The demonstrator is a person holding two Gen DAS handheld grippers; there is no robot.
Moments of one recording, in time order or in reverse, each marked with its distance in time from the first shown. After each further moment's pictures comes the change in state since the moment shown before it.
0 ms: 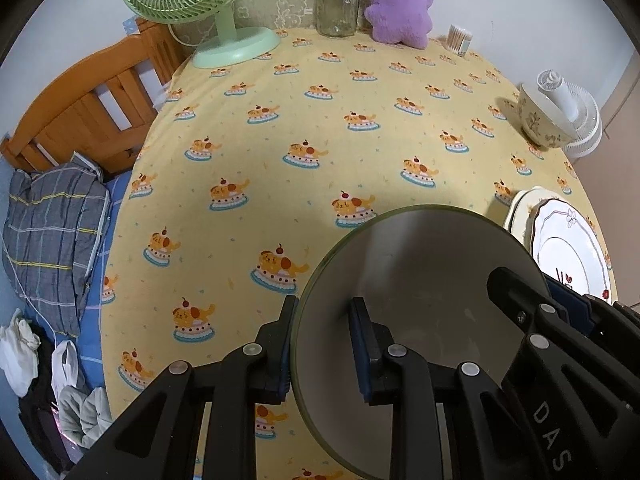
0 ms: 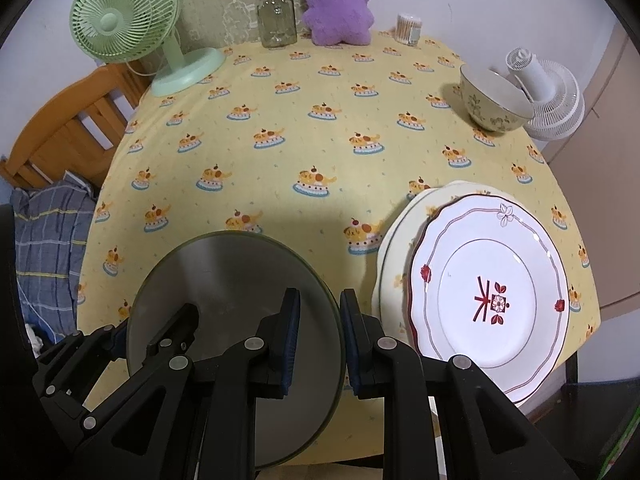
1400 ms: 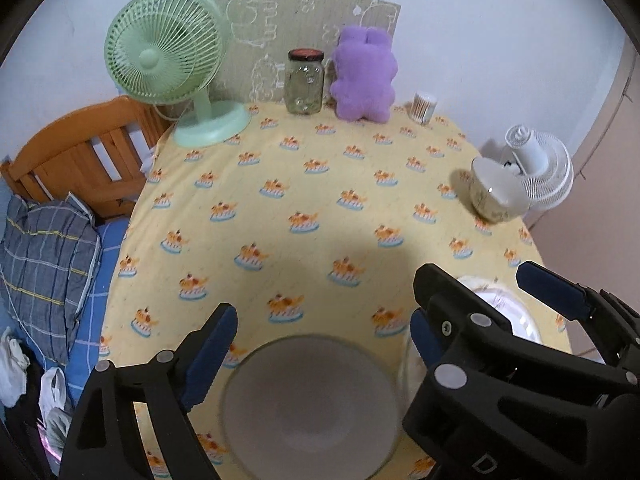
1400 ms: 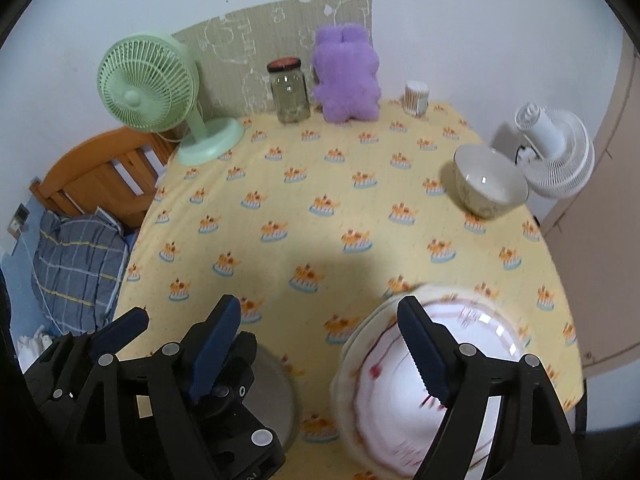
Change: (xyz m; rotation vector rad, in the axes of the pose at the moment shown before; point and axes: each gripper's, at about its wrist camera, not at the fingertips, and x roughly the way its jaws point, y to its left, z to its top) left arm -0.064 -0.059 0.059 -0.027 -0.186 -0.054; right arm -0.056 -0.049 0.062 -0.058 -0.189 0.118
